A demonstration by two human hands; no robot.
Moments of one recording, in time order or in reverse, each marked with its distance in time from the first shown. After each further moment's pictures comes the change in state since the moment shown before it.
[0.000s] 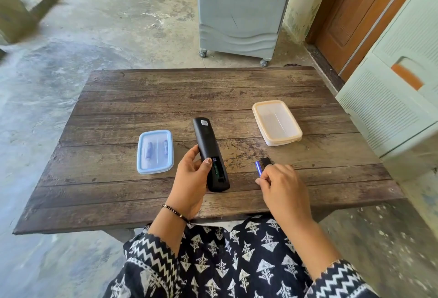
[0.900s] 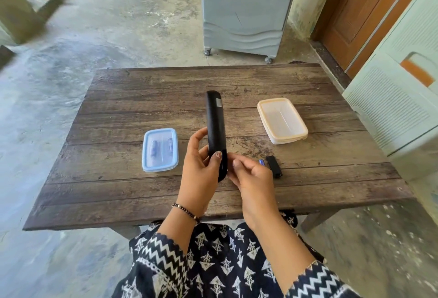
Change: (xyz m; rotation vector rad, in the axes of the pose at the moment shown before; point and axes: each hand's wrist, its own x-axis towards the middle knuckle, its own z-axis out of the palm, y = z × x) left_hand -0.008 0.006 0.012 0.155 0.000 0.259; right_hand 0.011 -0.080 0.007 1.396 -0.094 0.627
